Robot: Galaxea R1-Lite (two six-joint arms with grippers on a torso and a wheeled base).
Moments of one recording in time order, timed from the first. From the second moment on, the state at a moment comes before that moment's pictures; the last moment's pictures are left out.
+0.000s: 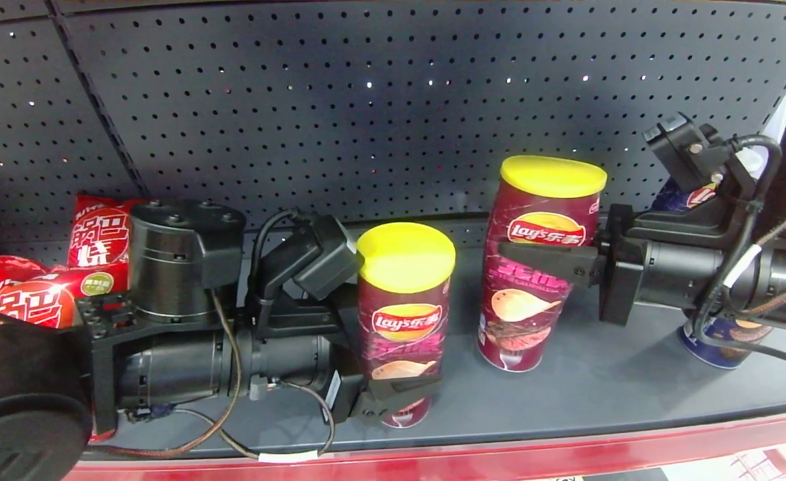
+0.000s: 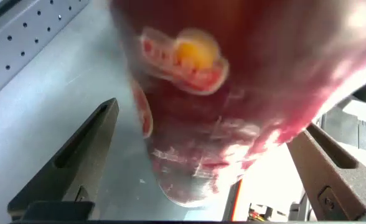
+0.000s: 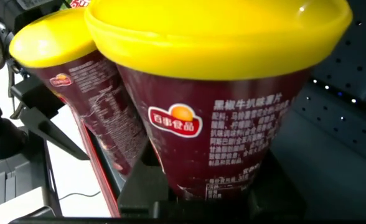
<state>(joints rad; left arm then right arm) -0.71 1.59 -0.75 -0.51 -0.41 0.18 0.52 1.47 -0.82 -0.53 0.51 -0.08</state>
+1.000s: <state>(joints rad) -0.46 1.13 -0.36 -0.48 -0.24 0.07 0.53 1.46 -0.76 -0.53 0.51 -0.08</state>
